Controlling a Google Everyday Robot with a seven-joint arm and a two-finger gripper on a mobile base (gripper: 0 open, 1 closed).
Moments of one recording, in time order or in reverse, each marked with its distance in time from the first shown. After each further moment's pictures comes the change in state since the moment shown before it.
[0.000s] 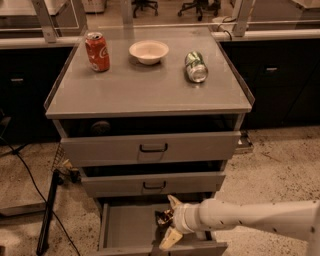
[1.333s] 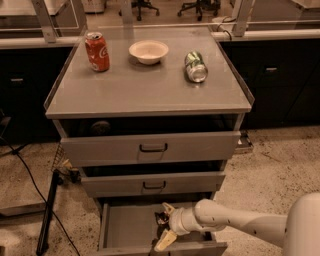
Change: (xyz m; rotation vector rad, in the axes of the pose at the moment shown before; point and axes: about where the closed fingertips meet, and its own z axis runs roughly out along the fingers) arm 0.041 0.004 0.090 -0.133 -0.113 0.104
